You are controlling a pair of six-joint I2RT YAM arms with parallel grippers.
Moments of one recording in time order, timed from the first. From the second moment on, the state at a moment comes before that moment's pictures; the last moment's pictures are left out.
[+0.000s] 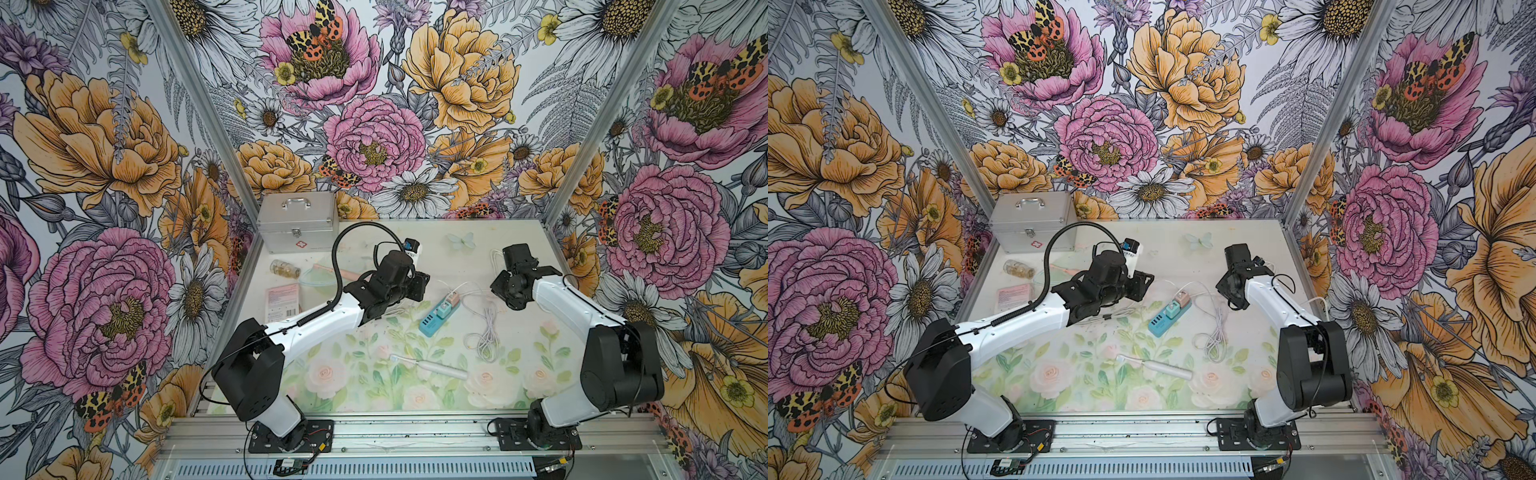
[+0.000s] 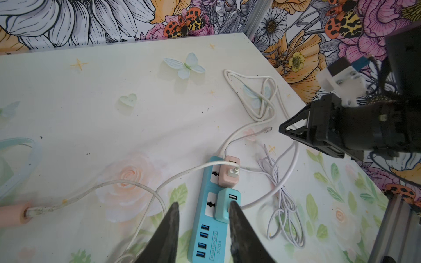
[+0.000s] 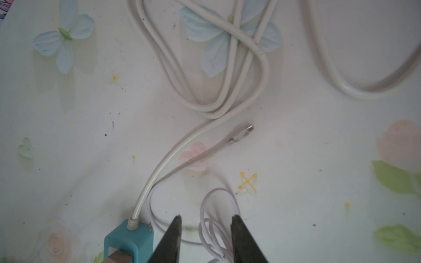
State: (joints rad) left arm -0.77 1.58 1.16 -0.16 -0.02 -0.36; right arm 0.11 1.55 1.07 -0.64 0.07 0.80
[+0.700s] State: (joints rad) left arm -0.72 1.89 1.41 -0.27 0.17 0.06; right arm -0.01 1.56 1.02 -0.58 0.00 0.74
